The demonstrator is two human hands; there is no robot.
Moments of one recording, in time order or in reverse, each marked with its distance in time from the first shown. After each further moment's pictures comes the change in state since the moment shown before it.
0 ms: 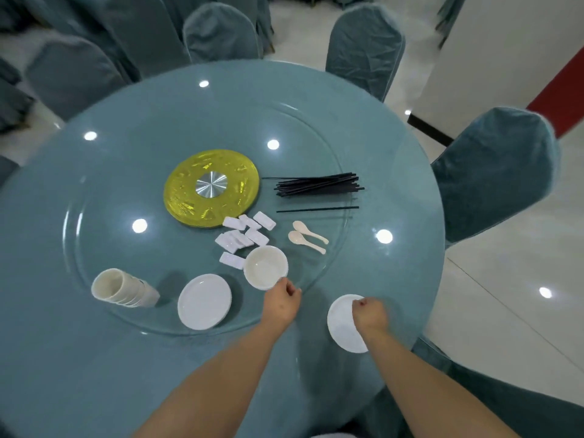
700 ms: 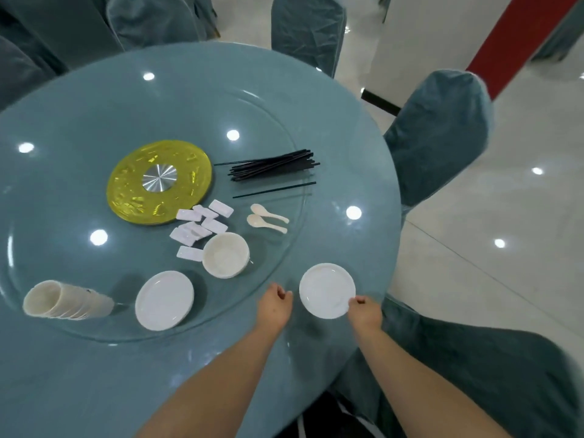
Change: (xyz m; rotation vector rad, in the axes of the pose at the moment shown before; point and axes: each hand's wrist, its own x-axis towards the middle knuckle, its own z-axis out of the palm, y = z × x) left_hand -0.023 -0.016 0.073 0.053 -0.113 -0.038; right_hand 0.006 0.087 -0.008 0.305 0.106 0.188
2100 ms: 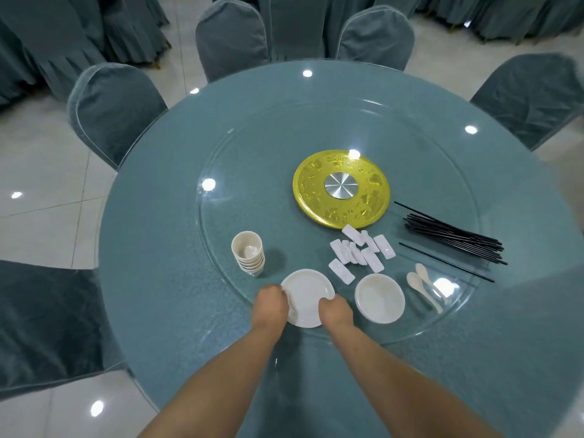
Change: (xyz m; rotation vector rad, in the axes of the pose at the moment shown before) left_hand 0.044 -0.204 -0.271 0.077 0.370 -0.234; right_hand -0.220 -0.140 0.312 -0.584 -0.431 -0.348
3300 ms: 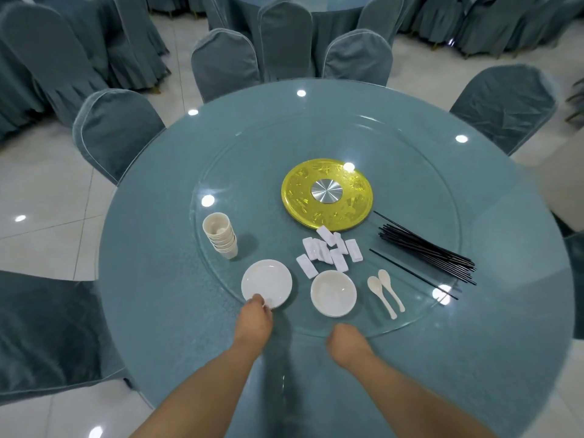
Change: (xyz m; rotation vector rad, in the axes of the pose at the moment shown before) left_hand -0.048 -0.020 0.003 -0.018 0.054 0.020; right_hand -0.027 0.084 -0.047 -0.699 -0.106 -0.322
